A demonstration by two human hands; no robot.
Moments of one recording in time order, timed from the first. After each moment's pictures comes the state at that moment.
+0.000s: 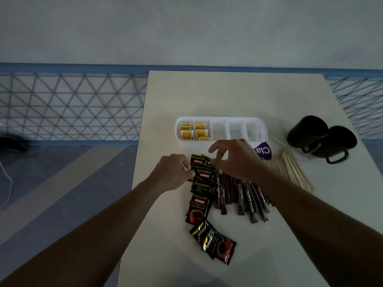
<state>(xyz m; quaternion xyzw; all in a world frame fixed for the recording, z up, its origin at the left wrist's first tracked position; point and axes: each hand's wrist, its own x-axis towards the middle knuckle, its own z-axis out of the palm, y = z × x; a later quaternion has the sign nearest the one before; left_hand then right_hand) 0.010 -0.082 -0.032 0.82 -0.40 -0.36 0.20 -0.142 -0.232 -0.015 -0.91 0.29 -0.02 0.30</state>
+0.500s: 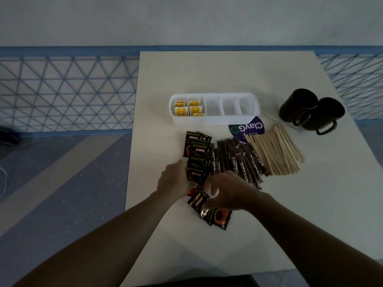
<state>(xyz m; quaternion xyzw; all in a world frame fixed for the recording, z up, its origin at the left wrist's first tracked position) -0.058 -0.035 -0.075 0.85 -0.37 -0.35 0.16 -0.209 -0.133 -0.060 -0.89 0.23 0.22 0.32</state>
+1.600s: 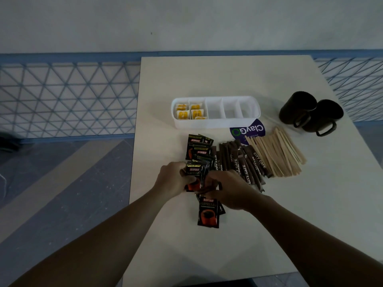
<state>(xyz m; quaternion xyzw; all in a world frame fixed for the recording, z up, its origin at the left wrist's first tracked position) -0.037 -0.026 -0.081 0.80 -0.37 -0.39 0.27 -0.209 -0.130 -0.069 -0.87 0.27 0.09 0.40</state>
